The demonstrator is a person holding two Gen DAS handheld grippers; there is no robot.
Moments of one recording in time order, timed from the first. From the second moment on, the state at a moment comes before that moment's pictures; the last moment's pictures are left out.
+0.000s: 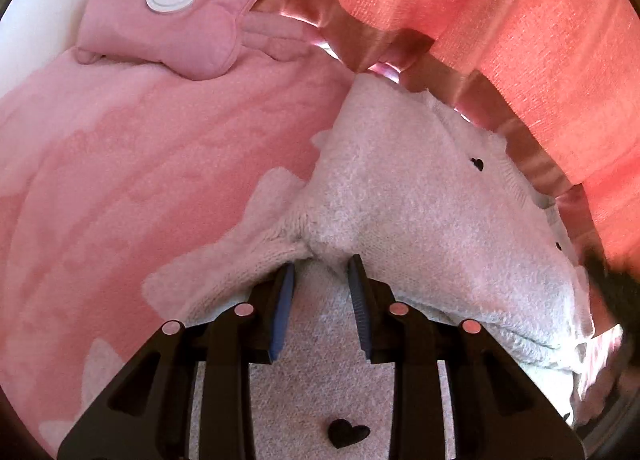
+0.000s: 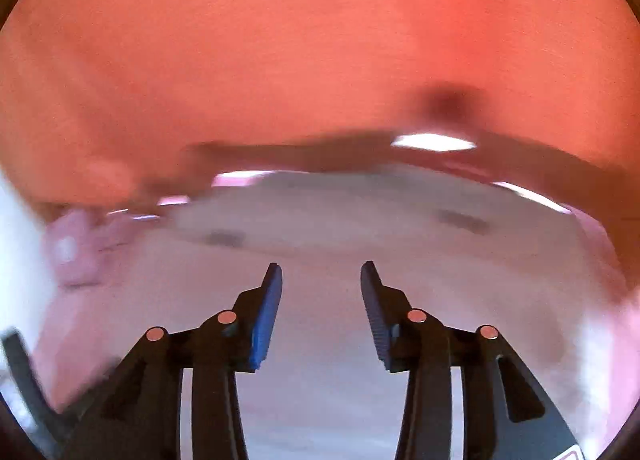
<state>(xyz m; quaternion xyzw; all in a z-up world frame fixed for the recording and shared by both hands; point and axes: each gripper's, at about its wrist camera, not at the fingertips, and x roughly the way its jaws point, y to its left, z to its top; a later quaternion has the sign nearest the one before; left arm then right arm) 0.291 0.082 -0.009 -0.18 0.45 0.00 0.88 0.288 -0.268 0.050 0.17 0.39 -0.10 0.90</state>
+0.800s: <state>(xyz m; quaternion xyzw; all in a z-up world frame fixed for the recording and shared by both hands) 0.284 0.067 -0.003 -0.09 0.45 0.02 0.89 0.192 -0.316 0.062 0.21 0.39 -0.12 0.89</state>
